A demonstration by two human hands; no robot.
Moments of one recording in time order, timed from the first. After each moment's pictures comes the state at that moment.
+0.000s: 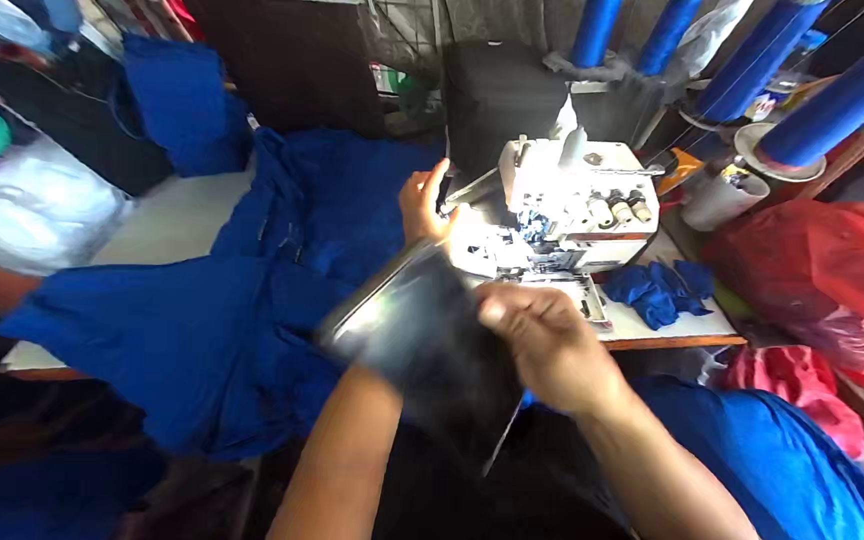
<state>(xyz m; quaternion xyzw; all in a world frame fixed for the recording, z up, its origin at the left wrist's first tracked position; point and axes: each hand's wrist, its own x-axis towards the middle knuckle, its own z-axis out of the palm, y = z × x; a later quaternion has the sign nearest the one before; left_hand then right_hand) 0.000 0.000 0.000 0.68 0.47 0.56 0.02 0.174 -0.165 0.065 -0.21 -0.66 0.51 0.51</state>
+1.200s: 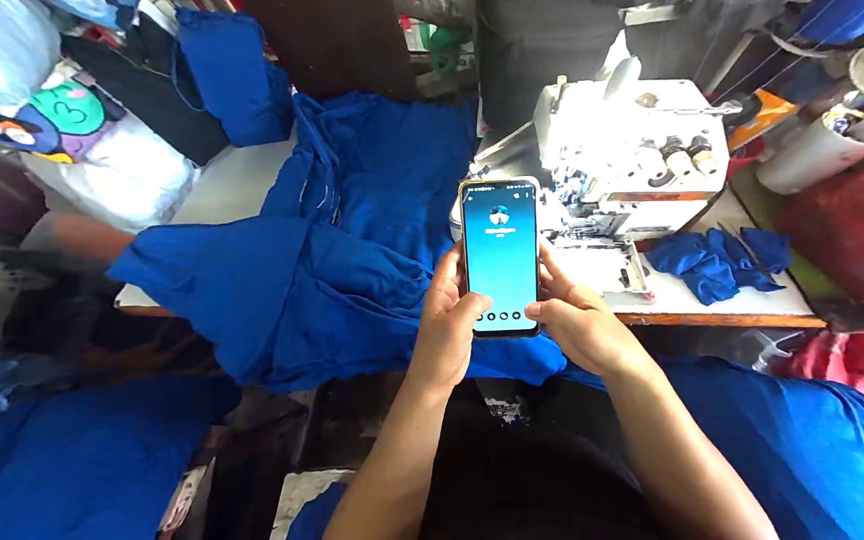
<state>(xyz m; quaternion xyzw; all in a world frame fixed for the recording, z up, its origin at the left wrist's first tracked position) 0.032 -0.191 0.007 0.42 0.39 0.63 0.52 0.203 -0.155 -0.003 -0.26 -0.54 0.70 0.40</state>
